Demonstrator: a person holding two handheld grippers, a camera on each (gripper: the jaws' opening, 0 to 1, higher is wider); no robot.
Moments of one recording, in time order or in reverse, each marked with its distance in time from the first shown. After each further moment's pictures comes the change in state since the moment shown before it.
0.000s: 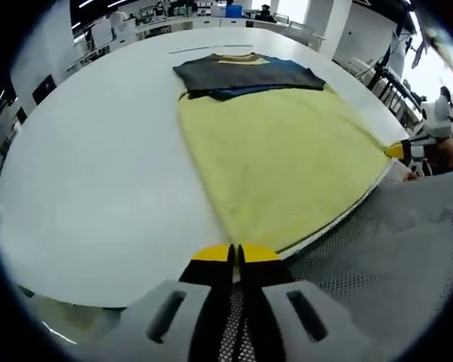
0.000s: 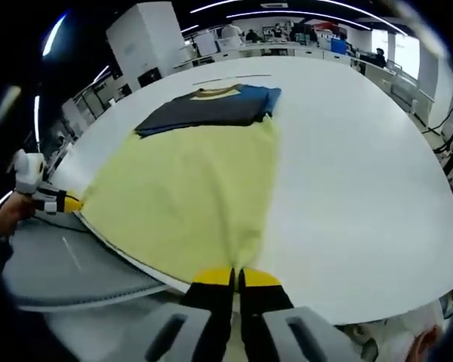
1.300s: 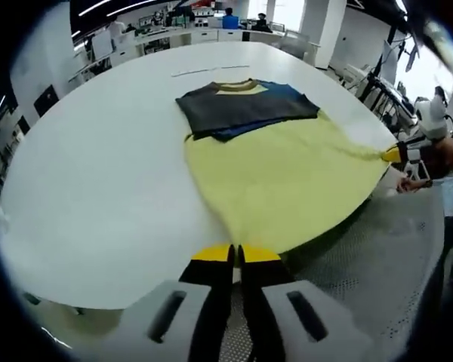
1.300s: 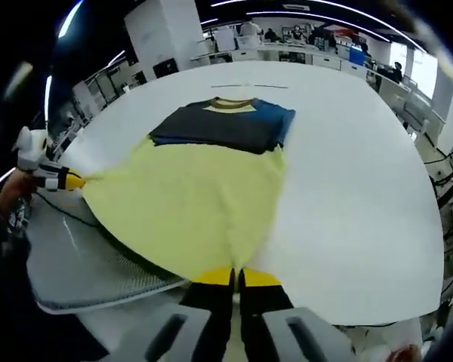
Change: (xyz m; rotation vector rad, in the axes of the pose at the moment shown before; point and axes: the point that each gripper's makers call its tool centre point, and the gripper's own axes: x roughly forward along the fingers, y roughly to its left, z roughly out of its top) left arm -0.051 0.002 0.041 0.025 -0.074 0.002; right arm -0.042 0.016 0.033 -0.112 0.015 0.006
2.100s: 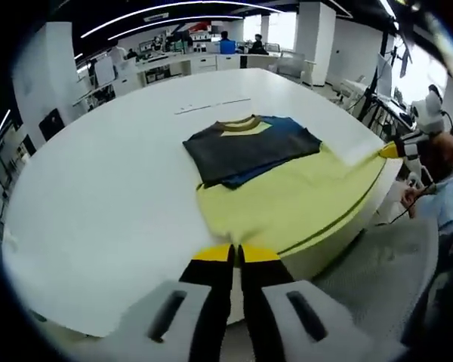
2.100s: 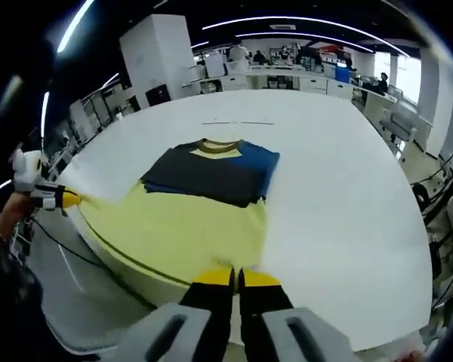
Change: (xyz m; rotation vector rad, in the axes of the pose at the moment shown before) left arm -0.013 0.011 0.063 0.062 -0.147 0.032; right arm -0.017 -0.020 0.070 0.039 -0.167 -0.046
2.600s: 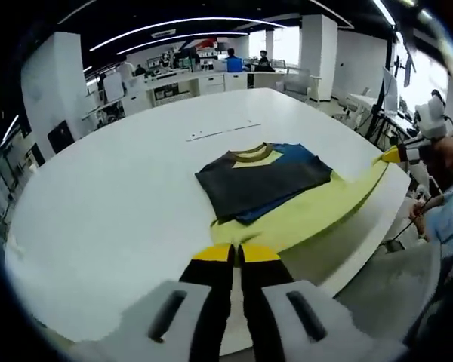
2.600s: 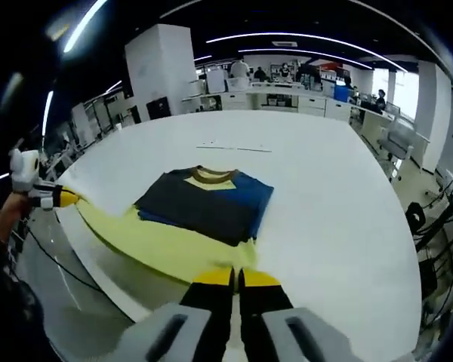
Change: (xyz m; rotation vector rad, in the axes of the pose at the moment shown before) left arm 0.002 0.018 0.051 0.004 -0.103 0.053; right arm 0.004 -0.007 0.052 -0.038 -0.090 -0.019
